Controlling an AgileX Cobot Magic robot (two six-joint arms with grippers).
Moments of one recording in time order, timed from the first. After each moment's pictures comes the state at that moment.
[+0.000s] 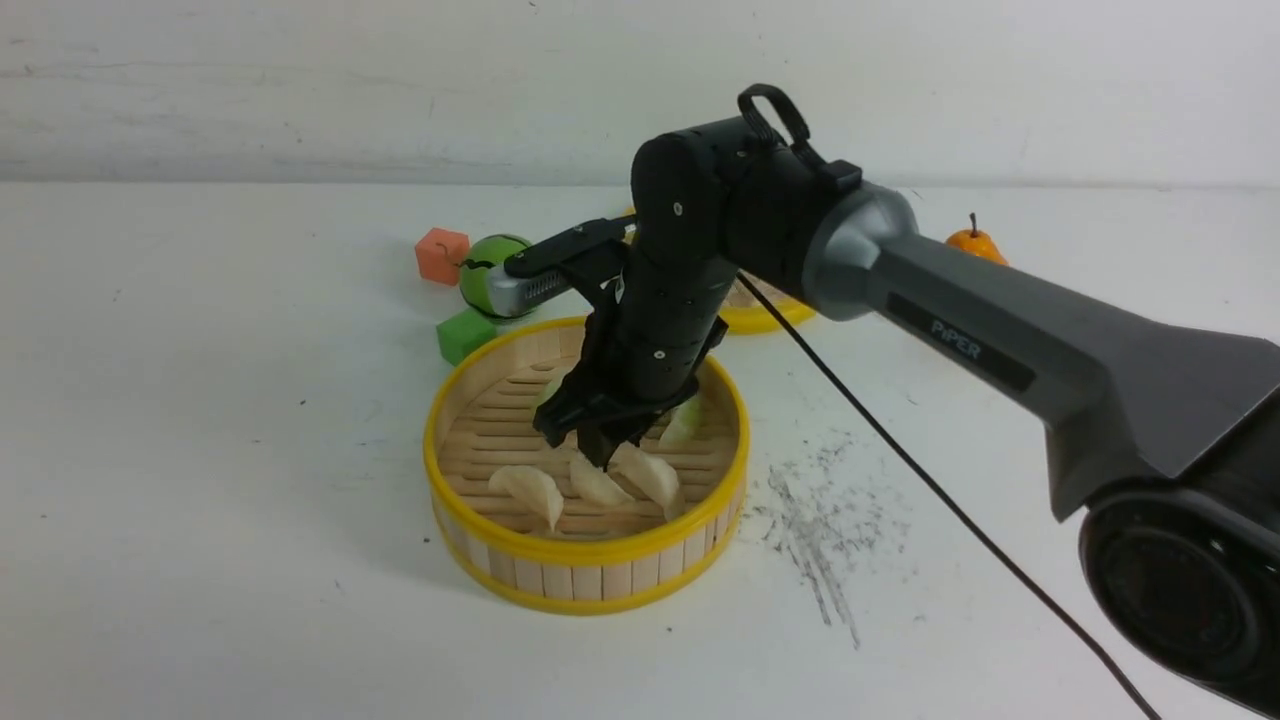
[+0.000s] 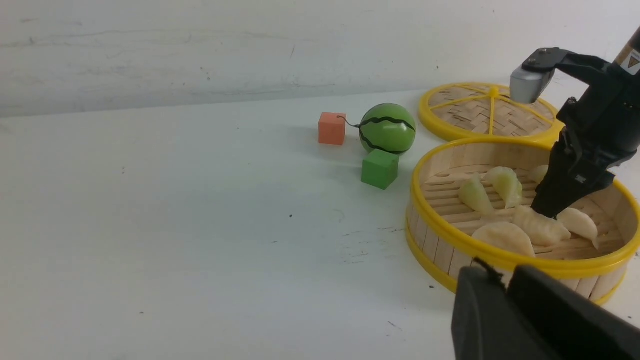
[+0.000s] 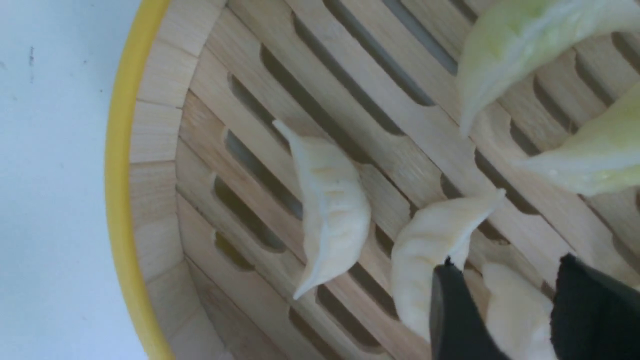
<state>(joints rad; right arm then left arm) 0.62 2.31 -2.19 0.17 1.14 -0.14 -0.44 0.10 -0.34 0.47 0.51 -0.47</state>
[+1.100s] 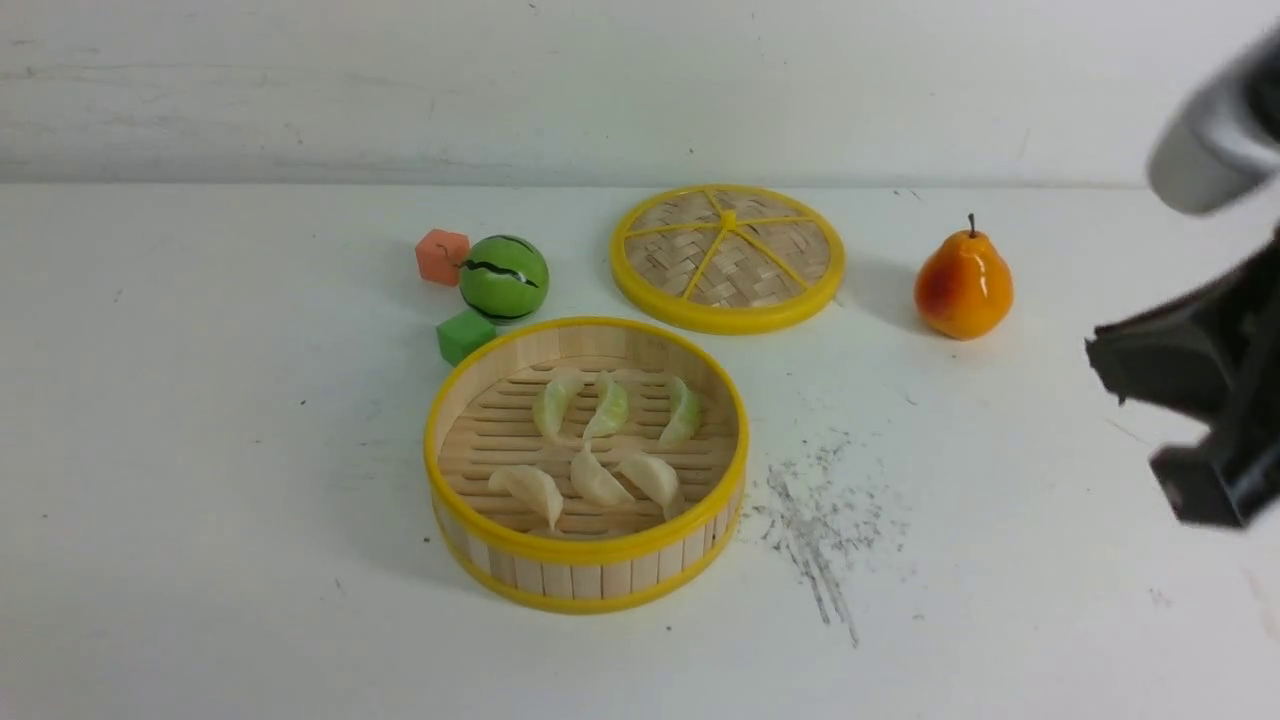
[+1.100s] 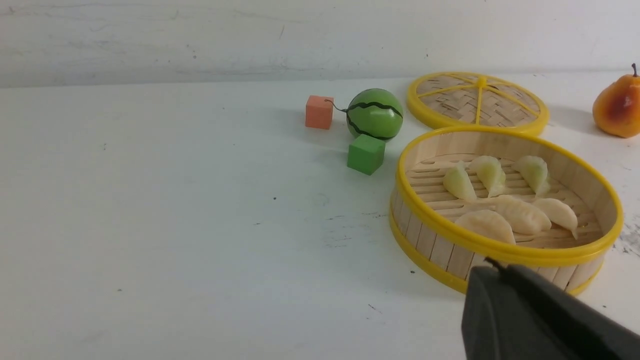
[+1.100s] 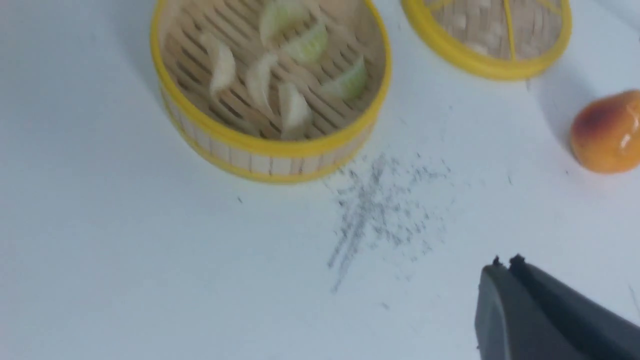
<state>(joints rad) 0.62 0.93 -1.02 -0.06 0.75 -0.02 -0.44 0.10 -0.34 0.42 0.53 -0.47</state>
